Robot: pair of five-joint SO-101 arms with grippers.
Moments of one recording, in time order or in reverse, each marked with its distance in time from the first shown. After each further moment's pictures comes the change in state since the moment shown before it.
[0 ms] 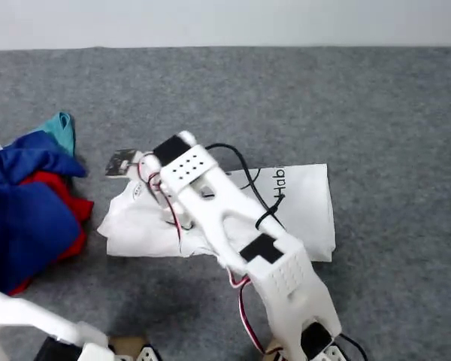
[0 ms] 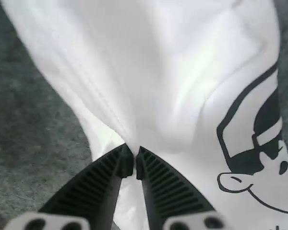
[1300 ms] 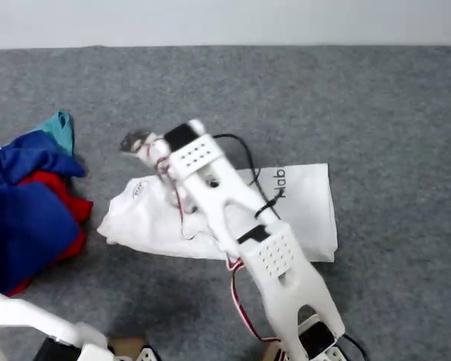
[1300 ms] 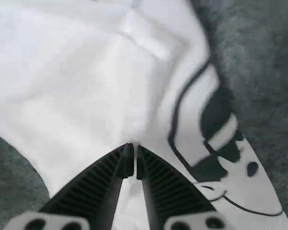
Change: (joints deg) left arm 0.0 0.0 0.0 -0.1 -2.5; right arm 4.5 13.0 -18.9 3.1 -4.7
